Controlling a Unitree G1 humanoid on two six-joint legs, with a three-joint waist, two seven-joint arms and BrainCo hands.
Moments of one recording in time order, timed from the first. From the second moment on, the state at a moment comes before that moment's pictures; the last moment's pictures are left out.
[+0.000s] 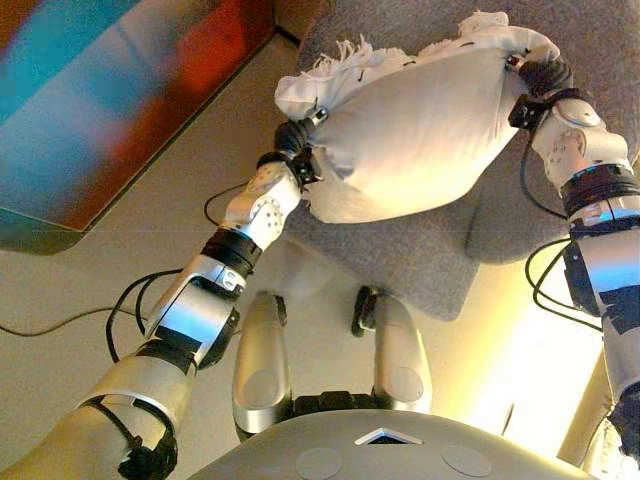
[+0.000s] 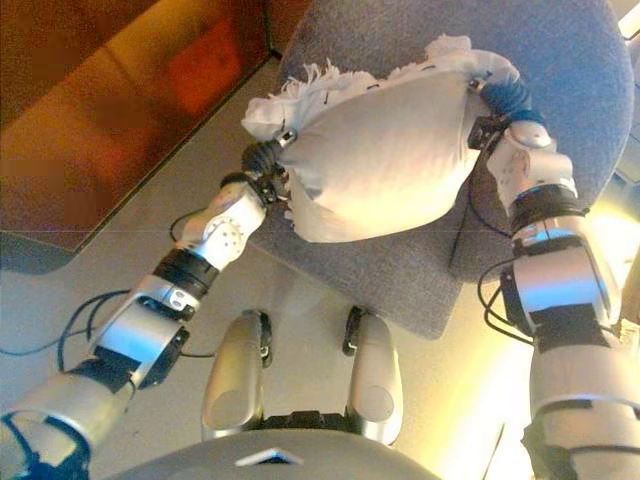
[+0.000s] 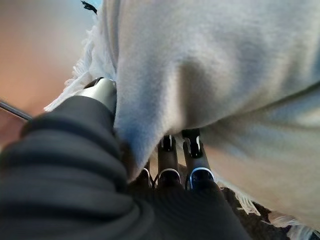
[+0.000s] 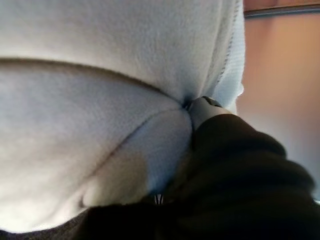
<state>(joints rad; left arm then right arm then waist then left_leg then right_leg) -0.83 0.21 -0.43 0.65 -0.98 0.04 0.29 -1.15 -0.64 0.37 1.12 0.71 0.15 -0.07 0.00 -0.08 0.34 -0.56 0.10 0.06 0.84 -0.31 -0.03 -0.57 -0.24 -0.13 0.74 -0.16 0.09</state>
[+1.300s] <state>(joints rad) -0.88 0.27 -0.45 0.67 -0.99 0.03 0.32 -1.23 -0.64 0.32 1.16 0.72 0.16 -0.24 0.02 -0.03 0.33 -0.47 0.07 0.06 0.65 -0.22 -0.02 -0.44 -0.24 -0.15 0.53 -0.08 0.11</state>
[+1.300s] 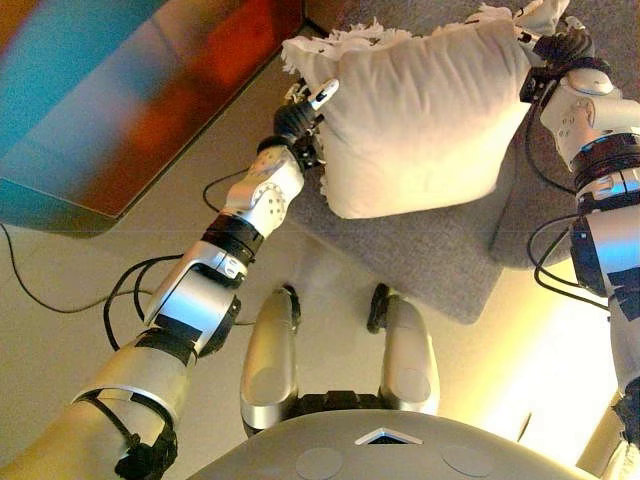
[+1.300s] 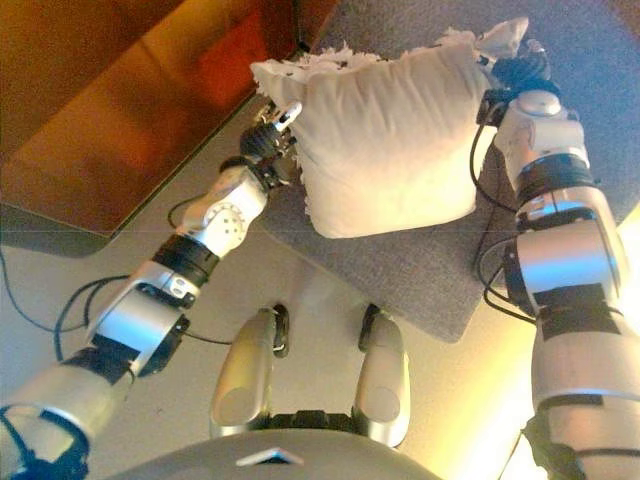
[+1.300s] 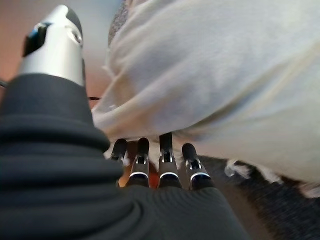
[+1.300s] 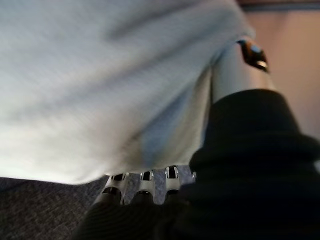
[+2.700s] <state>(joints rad) 0.01 0.33 -0.19 0.20 -0.91 0.05 -0.03 0.03 -0.40 0.12 0.21 0.62 0.00 0.01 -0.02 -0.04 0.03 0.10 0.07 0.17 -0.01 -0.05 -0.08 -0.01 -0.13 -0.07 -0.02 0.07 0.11</state>
